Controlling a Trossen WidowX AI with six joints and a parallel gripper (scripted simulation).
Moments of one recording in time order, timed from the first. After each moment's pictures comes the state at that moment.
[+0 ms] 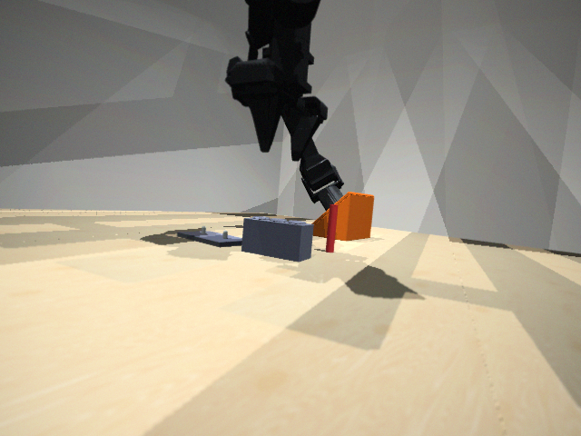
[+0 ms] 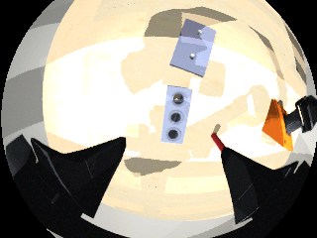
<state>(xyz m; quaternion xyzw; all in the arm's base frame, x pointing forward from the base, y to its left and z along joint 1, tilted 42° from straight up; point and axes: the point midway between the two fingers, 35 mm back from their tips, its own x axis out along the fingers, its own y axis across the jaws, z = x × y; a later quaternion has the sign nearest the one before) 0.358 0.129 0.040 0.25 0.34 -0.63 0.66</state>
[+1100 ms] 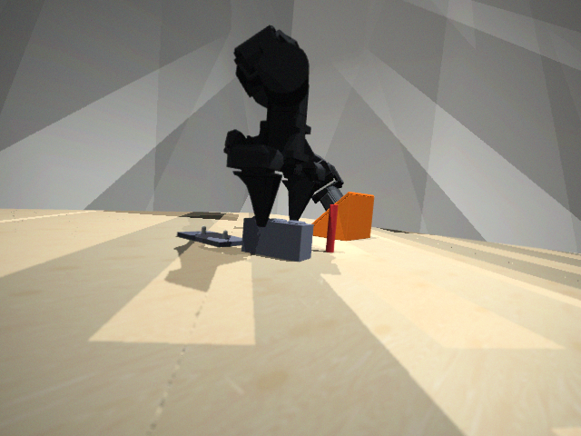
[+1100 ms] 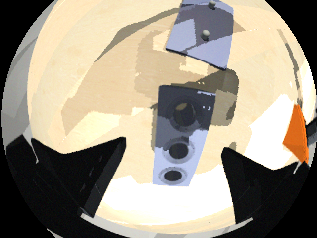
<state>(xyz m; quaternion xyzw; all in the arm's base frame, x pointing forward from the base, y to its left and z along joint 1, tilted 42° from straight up) 0.353 0.064 -0.036 0.25 0.33 -0.63 0.66</state>
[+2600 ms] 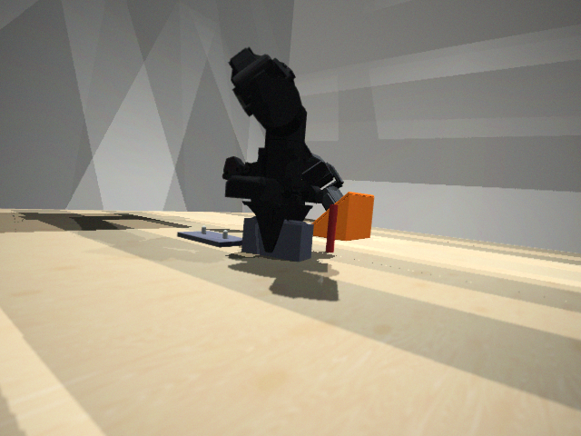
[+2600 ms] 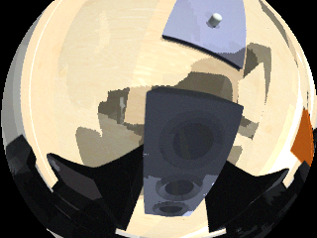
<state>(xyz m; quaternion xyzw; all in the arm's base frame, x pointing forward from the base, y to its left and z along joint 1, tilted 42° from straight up) 0.351 0.038 -0.063 0.25 0.33 -0.63 0.66</state>
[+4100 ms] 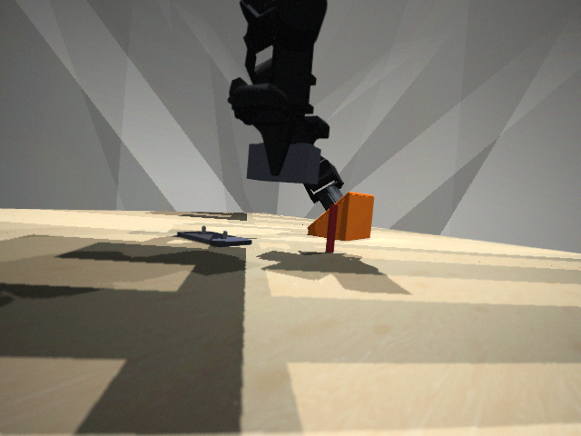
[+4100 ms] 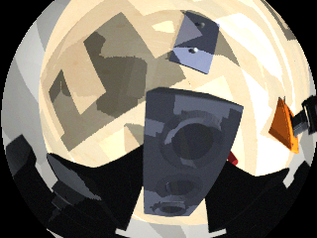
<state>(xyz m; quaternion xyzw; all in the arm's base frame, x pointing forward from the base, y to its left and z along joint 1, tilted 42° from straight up) 0.355 0.112 0.015 0.25 0.33 -0.63 0.66</state>
